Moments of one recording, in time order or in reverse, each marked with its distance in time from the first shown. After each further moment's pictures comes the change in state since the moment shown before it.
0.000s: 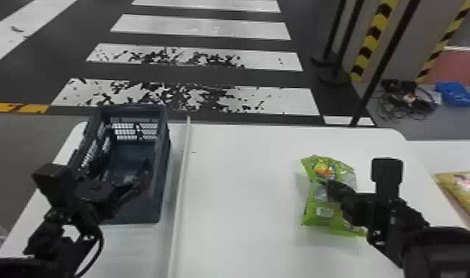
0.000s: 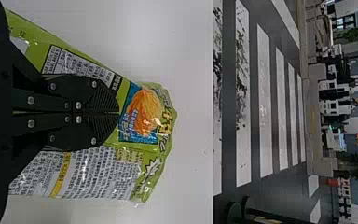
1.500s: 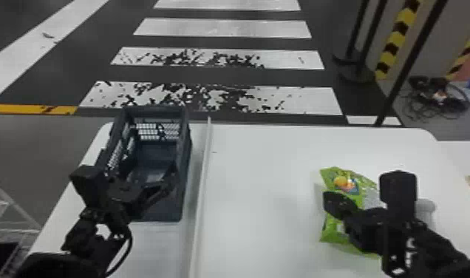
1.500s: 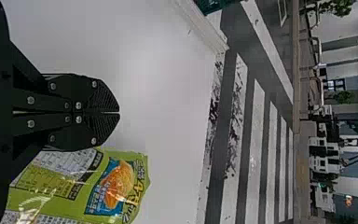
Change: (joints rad) left arm 0.009 -0.012 -0.005 0.003 -0.021 -0.001 0.005; right arm 0.189 -0.013 0.093 -0.313 0.036 0.049 0.070
